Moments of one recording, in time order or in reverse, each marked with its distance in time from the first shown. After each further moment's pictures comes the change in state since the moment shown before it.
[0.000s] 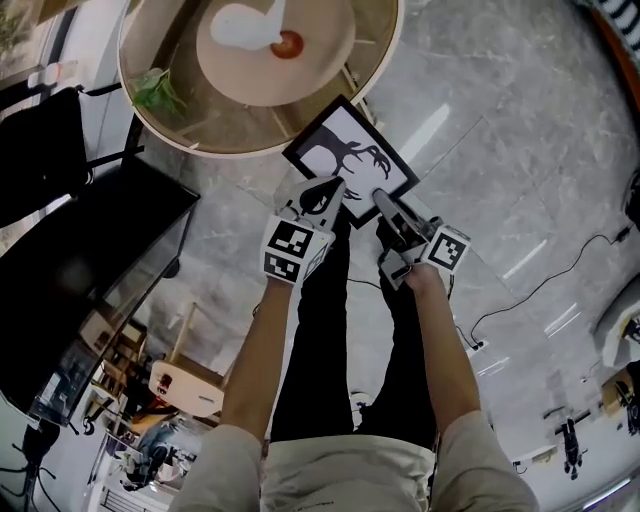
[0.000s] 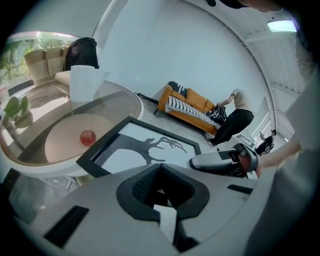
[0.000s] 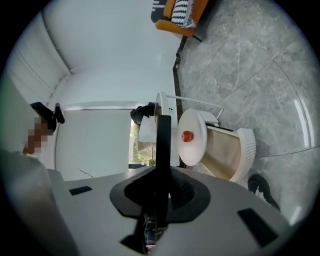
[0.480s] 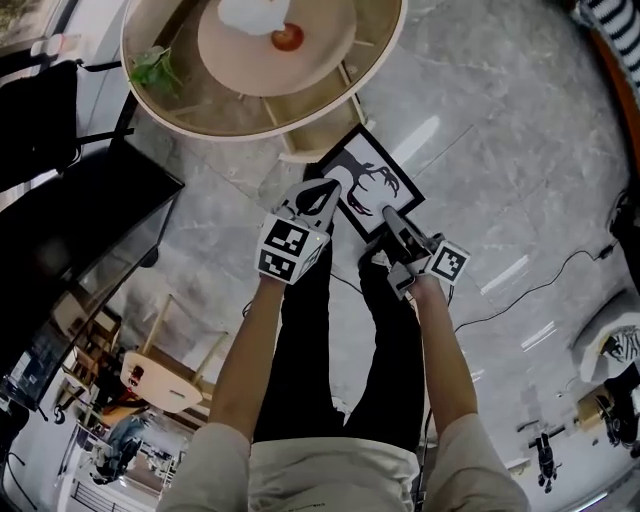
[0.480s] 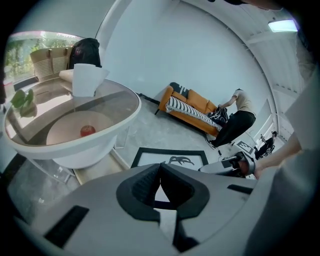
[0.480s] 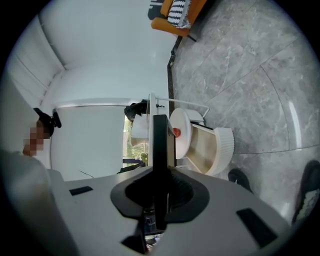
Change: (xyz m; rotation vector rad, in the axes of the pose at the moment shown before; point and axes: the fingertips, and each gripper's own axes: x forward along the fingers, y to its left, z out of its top) left arm 0.003 0.013 -0.025 -0.037 -0.021 0.026; right arm -0.034 -0.051 -0.015 0.020 0.065 -0.078
